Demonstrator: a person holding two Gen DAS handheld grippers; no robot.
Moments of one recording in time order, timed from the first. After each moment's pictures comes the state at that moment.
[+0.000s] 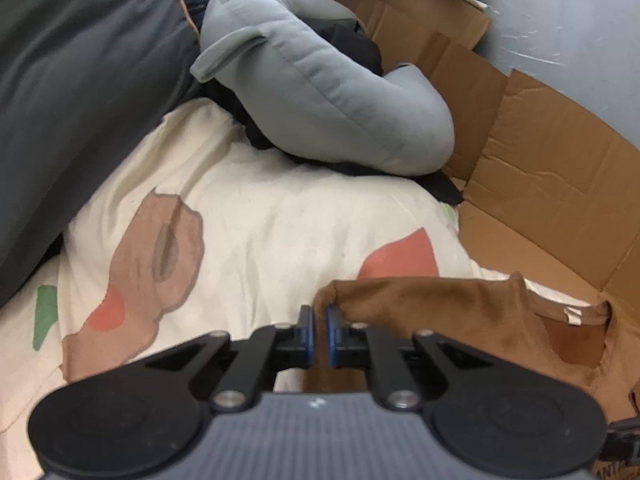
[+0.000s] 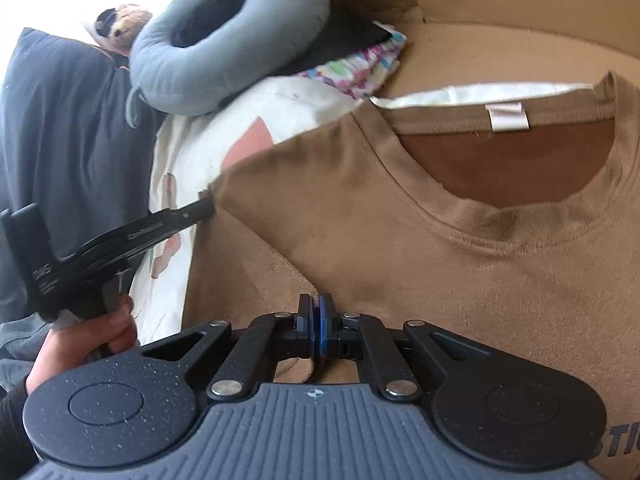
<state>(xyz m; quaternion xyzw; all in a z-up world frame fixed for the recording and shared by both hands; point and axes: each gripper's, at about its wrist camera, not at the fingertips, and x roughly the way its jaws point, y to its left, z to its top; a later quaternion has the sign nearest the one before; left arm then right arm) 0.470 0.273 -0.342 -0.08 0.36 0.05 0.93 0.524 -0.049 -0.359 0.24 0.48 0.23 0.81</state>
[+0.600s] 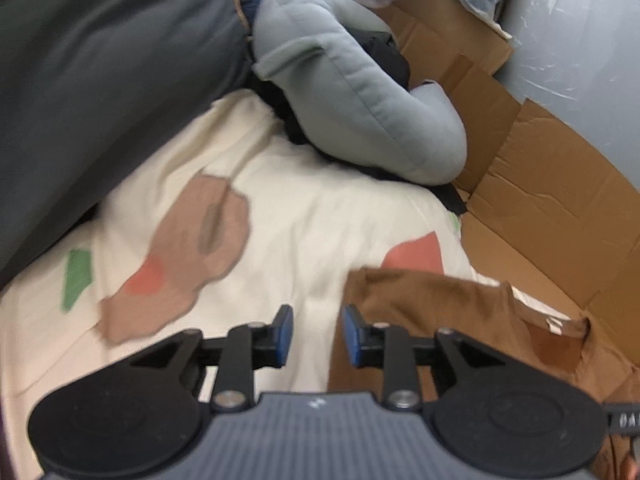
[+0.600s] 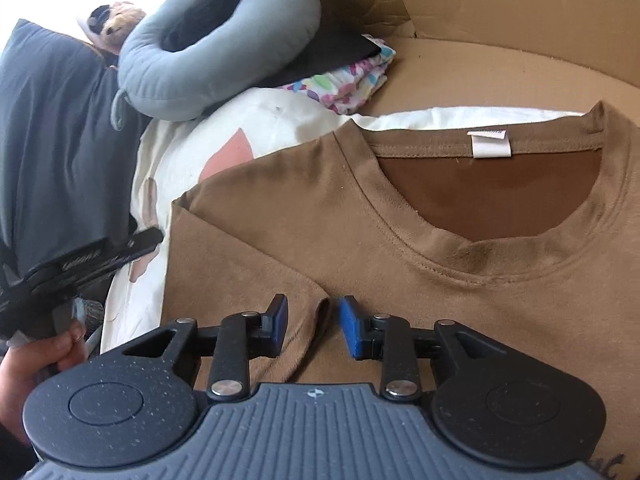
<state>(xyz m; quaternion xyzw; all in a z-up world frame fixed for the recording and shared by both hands) 0.423 0.305 -0.324 -0.14 0.37 0.05 0.92 0.530 -0.056 -0.360 0.21 0.48 0.23 0.82</state>
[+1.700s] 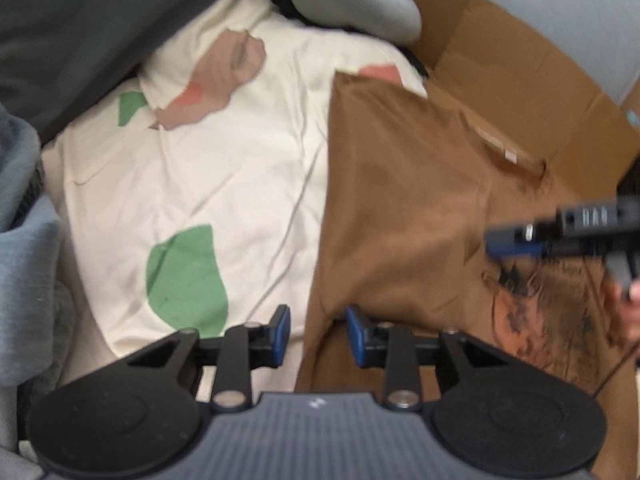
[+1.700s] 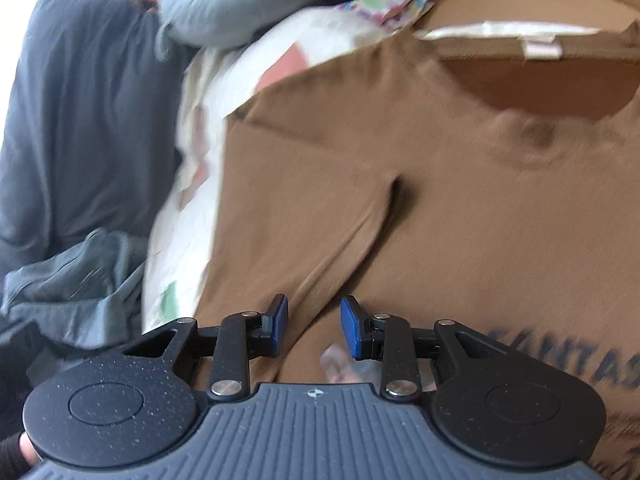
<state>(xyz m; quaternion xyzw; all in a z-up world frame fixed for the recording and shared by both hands) 0.292 0.287 -0.351 -0.11 0.49 -0.01 0.87 0.497 -0.039 -0.368 0.22 0.53 0.28 0.77</state>
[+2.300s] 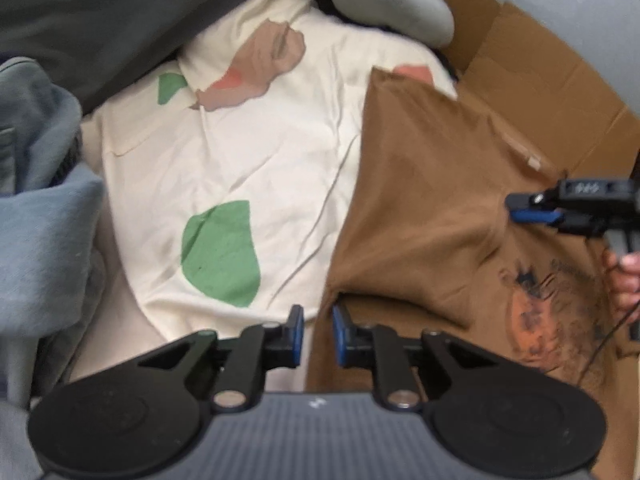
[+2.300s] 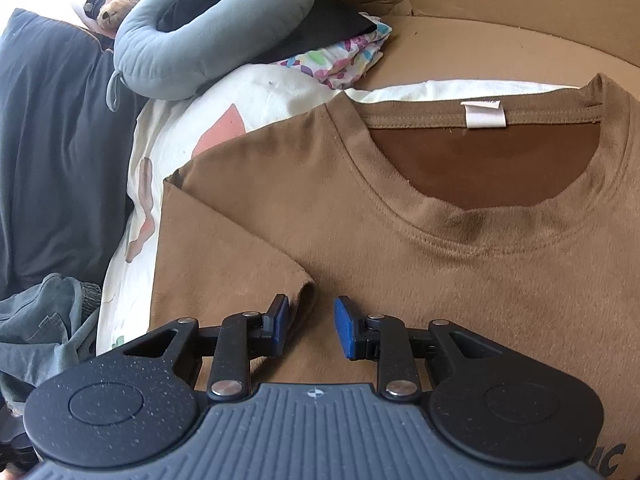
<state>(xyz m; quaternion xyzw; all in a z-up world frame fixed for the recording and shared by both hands) 0.272 0.296 -0.335 -0.15 0.48 0.04 0.86 0.530 -0.059 -0.371 0.21 0.50 0.23 0.81</state>
